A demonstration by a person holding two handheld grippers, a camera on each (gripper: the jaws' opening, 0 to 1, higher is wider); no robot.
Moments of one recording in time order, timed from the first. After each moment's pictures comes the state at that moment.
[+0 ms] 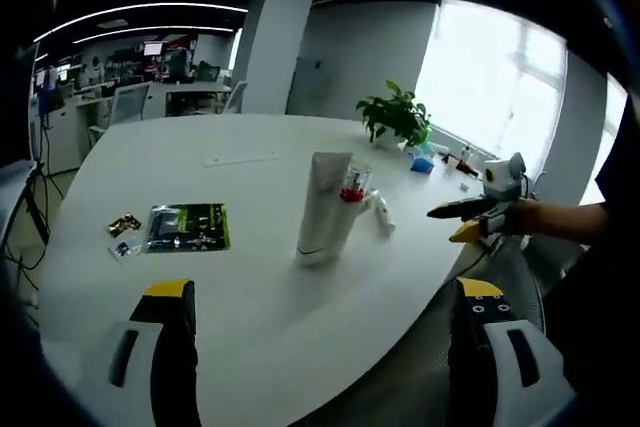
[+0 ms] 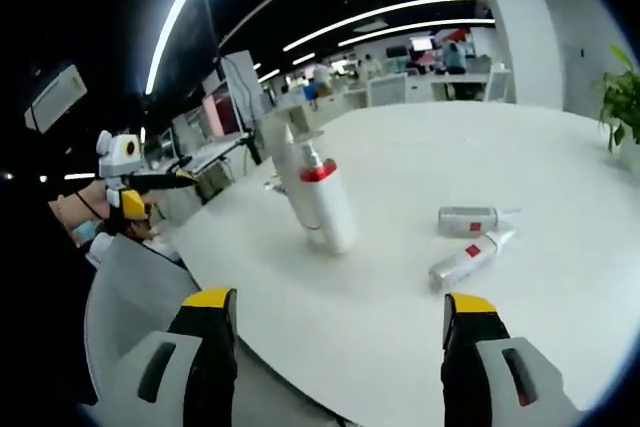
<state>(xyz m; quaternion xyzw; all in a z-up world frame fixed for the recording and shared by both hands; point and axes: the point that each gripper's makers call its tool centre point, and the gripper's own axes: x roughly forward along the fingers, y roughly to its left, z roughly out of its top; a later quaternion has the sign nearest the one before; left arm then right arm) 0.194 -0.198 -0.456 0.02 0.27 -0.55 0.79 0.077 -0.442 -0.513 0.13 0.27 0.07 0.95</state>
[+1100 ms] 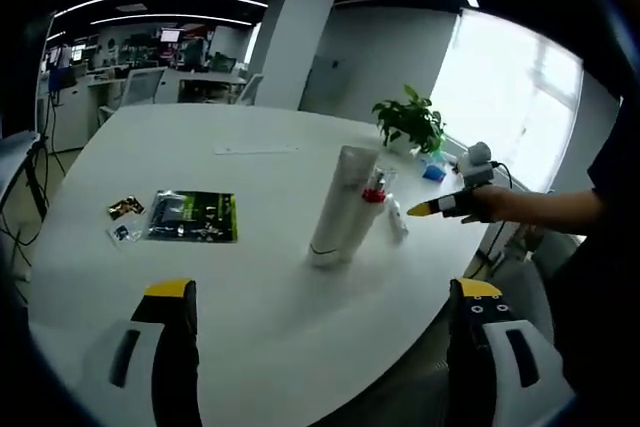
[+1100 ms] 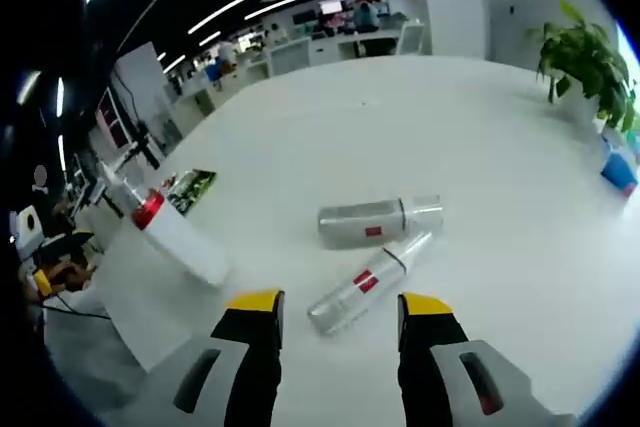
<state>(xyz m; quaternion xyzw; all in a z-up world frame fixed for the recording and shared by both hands) 0.215 -0.206 -0.476 0.00 0.29 -0.53 0.79 0.137 -0.548 -0.565 0.17 0.39 -0.13 0.90</state>
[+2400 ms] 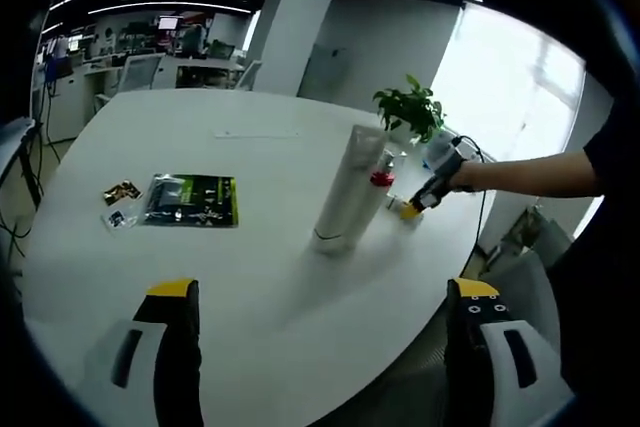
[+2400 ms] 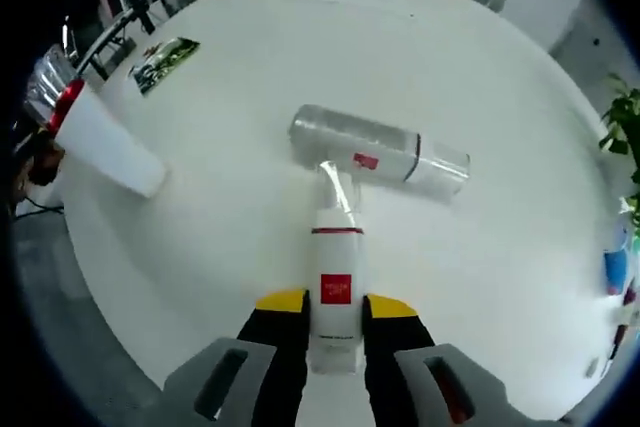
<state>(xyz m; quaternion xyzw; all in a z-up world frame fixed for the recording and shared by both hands) 0.217 -0.204 -0.495 0.00 0.32 -0.54 0.78 0.127 -0.564 -0.620 0.01 0.59 -0.03 0.80</state>
